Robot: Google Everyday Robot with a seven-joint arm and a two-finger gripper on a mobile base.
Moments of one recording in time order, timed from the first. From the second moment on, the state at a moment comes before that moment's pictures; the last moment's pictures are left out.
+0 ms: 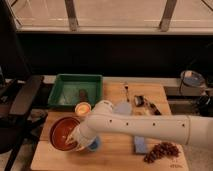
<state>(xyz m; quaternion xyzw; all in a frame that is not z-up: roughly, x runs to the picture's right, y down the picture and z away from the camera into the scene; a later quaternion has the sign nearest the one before) -0.142 0.249 0.667 -0.18 -0.41 -0.36 0.82</state>
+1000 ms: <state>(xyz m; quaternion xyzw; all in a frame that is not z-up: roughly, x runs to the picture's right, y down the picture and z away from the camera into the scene) -0.114 0.036 0.734 -0.15 -0.38 -0.37 0.84</state>
